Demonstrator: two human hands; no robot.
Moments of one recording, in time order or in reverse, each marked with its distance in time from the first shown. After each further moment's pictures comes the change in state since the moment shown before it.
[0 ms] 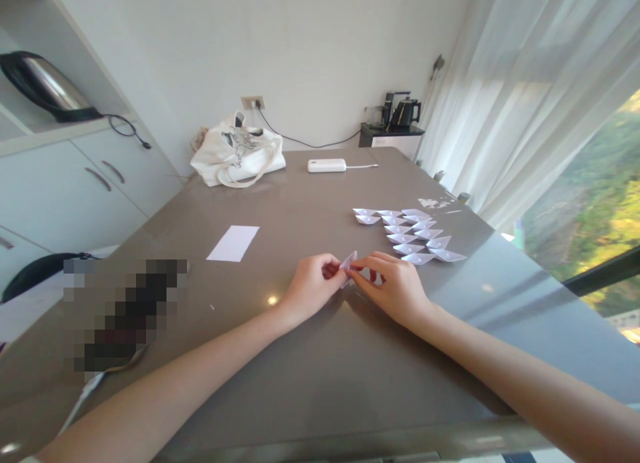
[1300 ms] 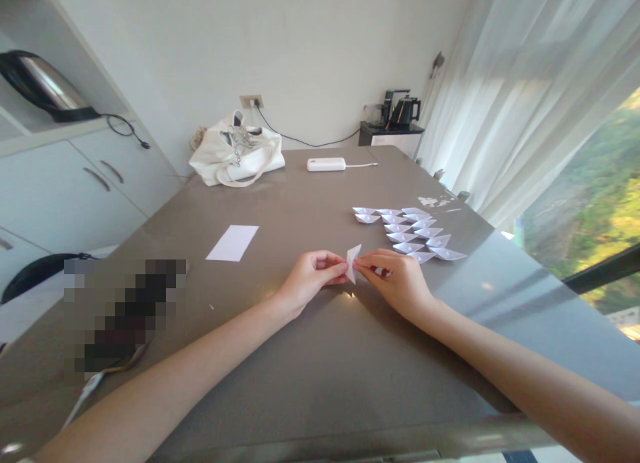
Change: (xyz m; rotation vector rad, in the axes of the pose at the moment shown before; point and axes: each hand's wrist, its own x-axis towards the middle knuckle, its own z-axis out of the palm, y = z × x) left_hand 0.005 -0.002 -0.004 -0.574 -0.068 -0.234; right_hand 0.000 0.014 0.000 0.090 -0.033 0.053
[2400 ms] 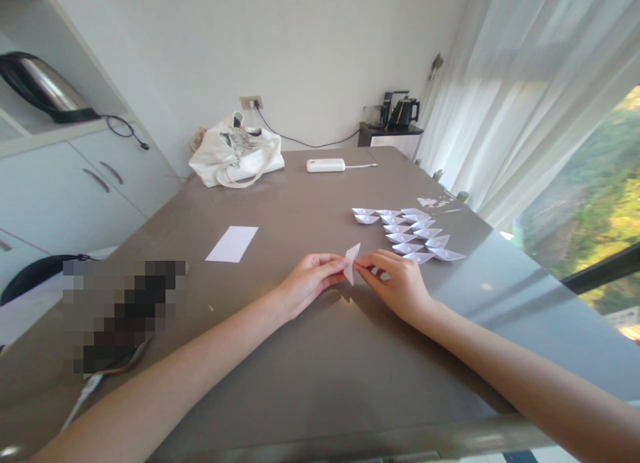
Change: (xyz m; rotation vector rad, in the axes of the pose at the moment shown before) left_hand 0.000 0.006 0.002 -0.226 -0.139 -0.070; right_hand -0.002 0.002 0.003 0.025 0.074 -0.128
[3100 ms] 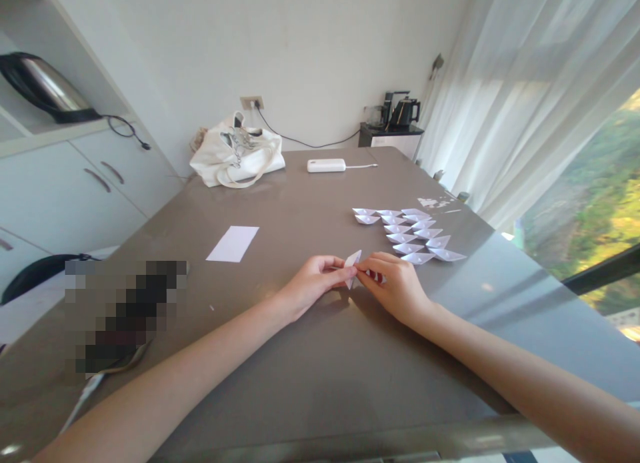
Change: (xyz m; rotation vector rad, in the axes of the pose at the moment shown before) left_hand 0.000 -0.004 0.000 0.218 0.010 0.002; right_hand 0.002 -0.004 0.001 -0.079 -0.020 -0.059
